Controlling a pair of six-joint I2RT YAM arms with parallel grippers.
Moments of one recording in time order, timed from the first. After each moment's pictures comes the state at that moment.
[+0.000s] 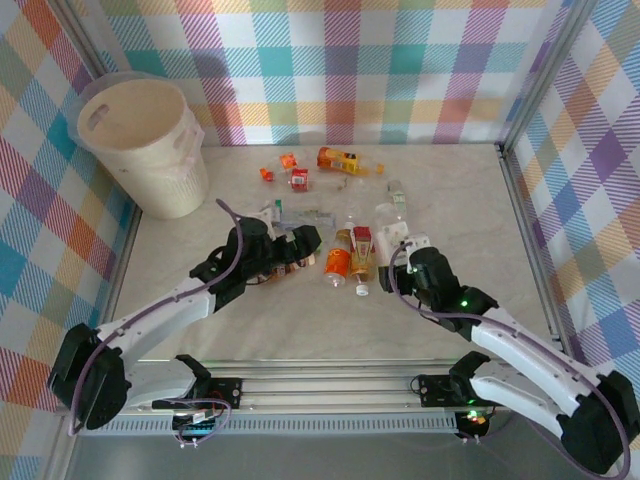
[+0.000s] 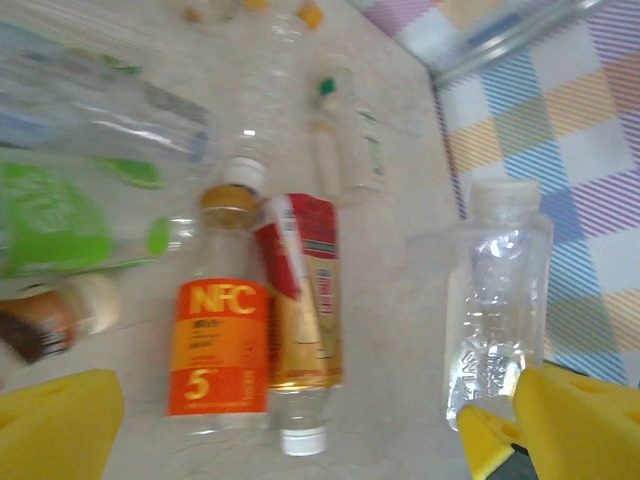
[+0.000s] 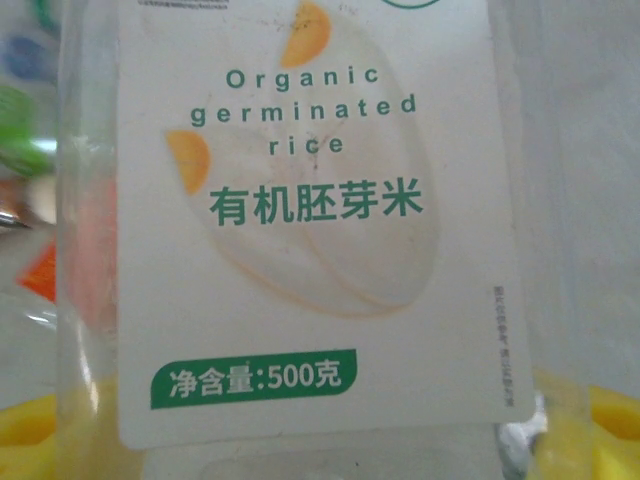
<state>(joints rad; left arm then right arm) -0.64 1.20 0.76 0.02 0.15 -0.89 0.66 0.85 0.56 -0.32 0.21 0.27</state>
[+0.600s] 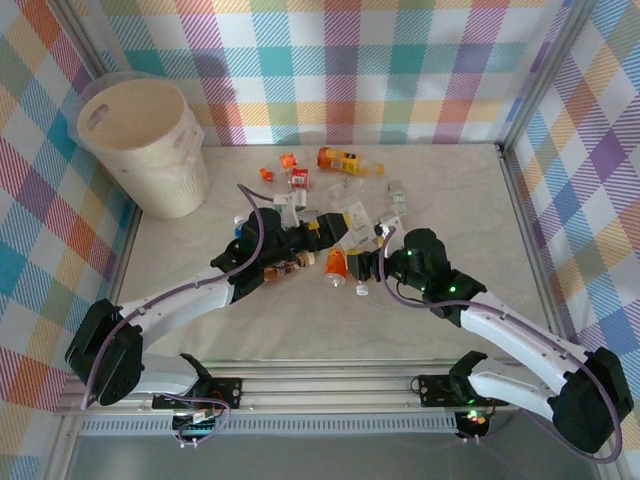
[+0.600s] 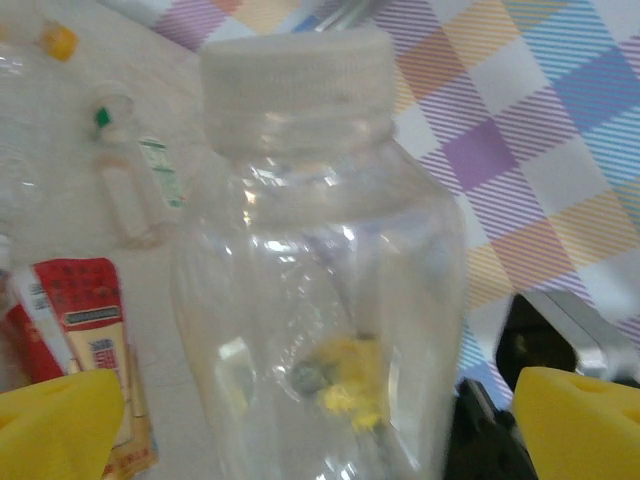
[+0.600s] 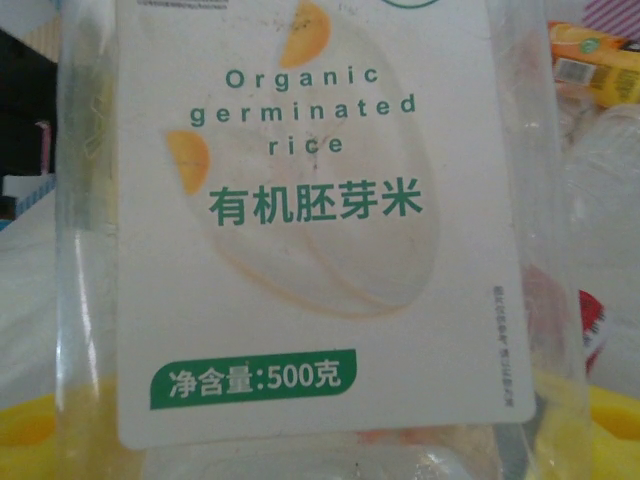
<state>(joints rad) -0.71 1.33 0.85 0.28 0.23 -0.89 0.68 1.01 0.65 -0.03 -0.14 0.23</state>
